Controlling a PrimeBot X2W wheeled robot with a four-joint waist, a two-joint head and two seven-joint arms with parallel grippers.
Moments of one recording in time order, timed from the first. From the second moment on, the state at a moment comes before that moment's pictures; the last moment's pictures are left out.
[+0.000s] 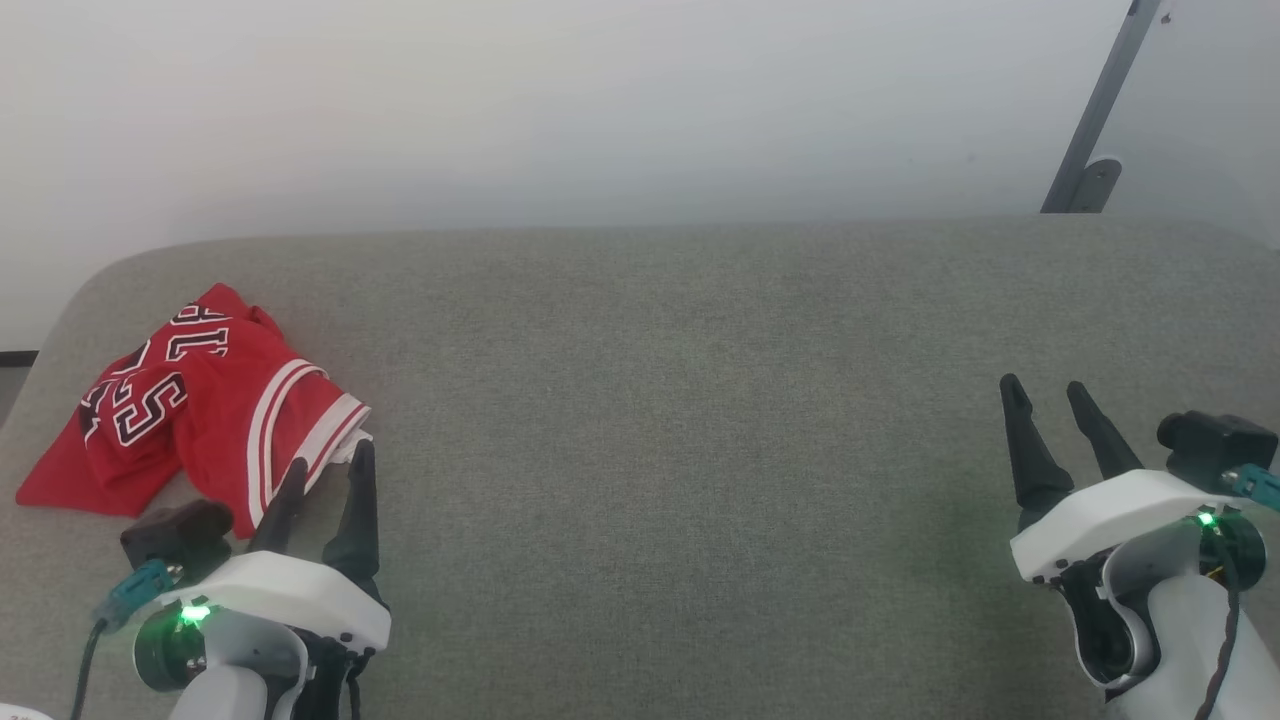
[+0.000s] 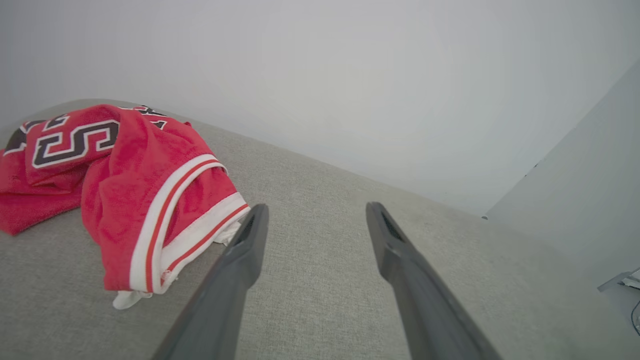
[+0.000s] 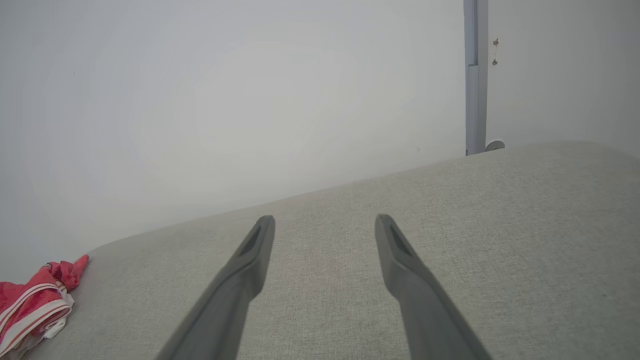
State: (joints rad) left arm -0.14 0.20 -0.05 0.29 -0.63 -0.01 -0.11; right arm -0.27 -0.16 -0.01 0.42 0.51 0.13 -0.11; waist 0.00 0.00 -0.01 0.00
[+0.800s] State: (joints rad) left arm -0.15 0.22 -0.06 0.33 -0.42 0.00 -0.17; right arm -0.30 -0.18 -0.02 0.44 0.32 0.13 -0.18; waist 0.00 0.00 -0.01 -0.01
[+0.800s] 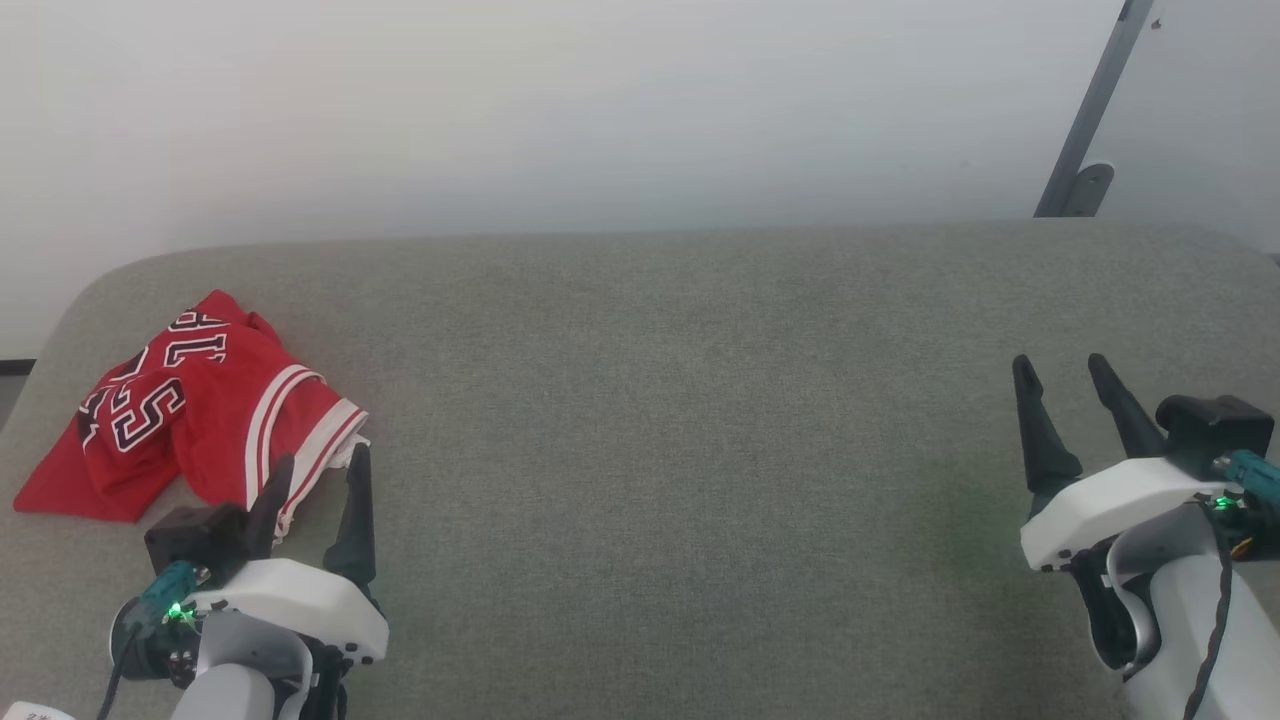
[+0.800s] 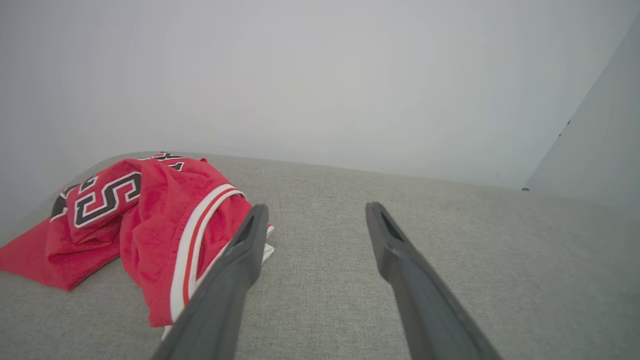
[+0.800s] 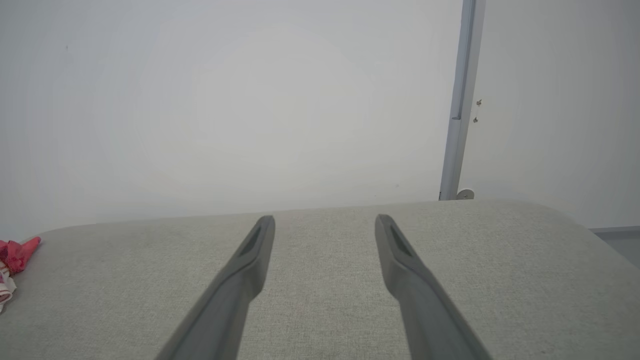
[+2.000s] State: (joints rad) left arm -0.19 0.19 0.02 0.43 -0.15 -0.07 -0.25; right arm -0.33 -0.18 -0.07 0.45 0.10 0.13 -0.25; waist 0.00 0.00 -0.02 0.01
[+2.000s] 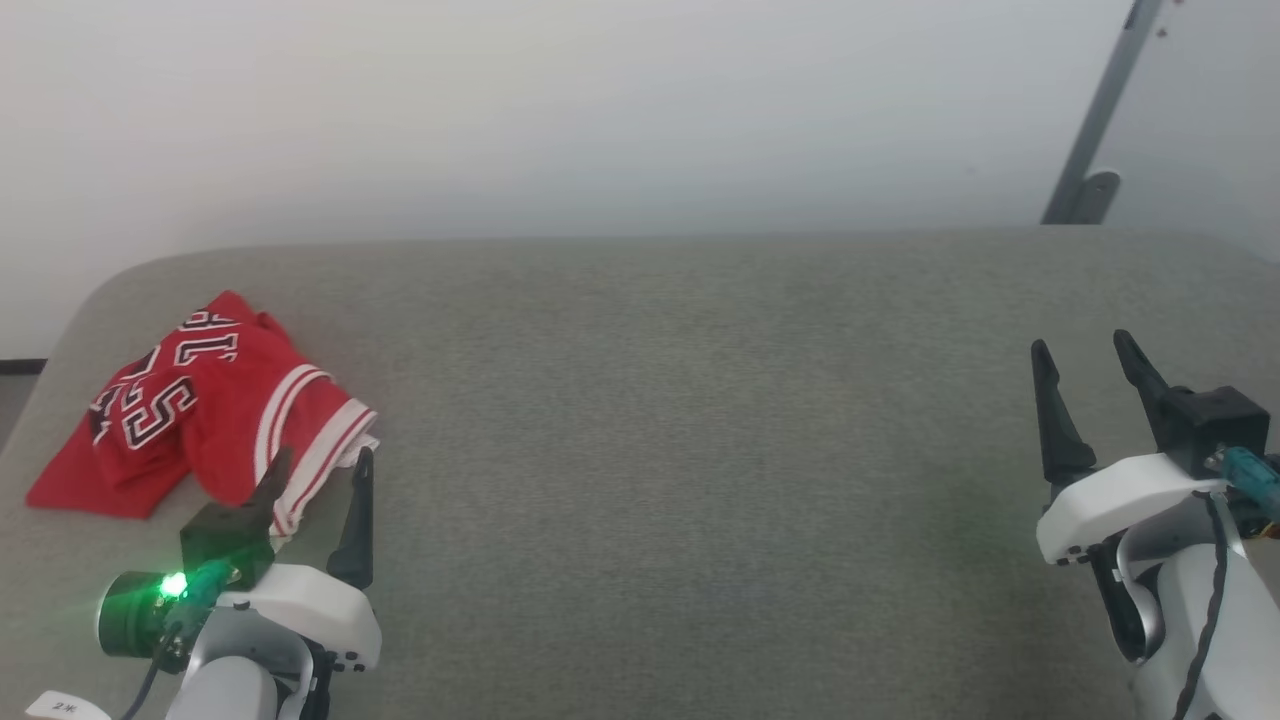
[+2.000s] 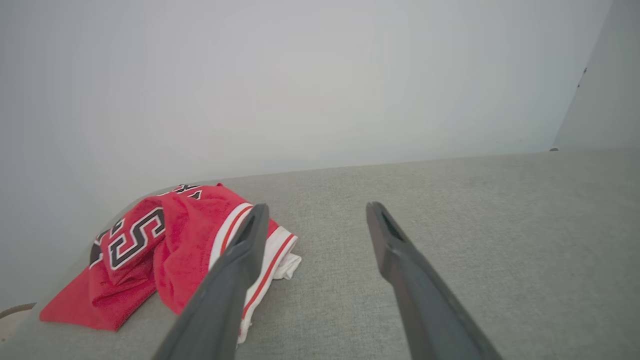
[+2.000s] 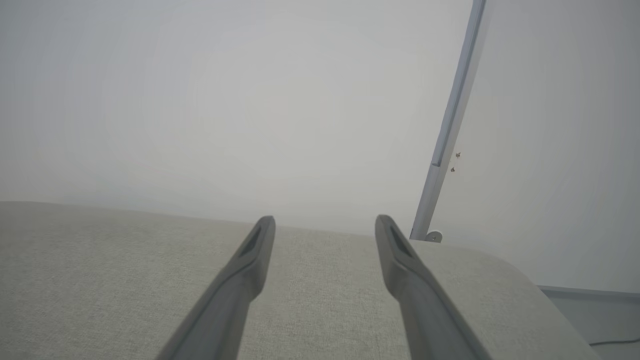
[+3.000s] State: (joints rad) left arm -0.09 0.14 0.11 0.37 -0.09 -0.03 -0.26; right arm -0.28 -0.10 0.11 0.43 0.12 0.13 -0.26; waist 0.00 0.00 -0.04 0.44
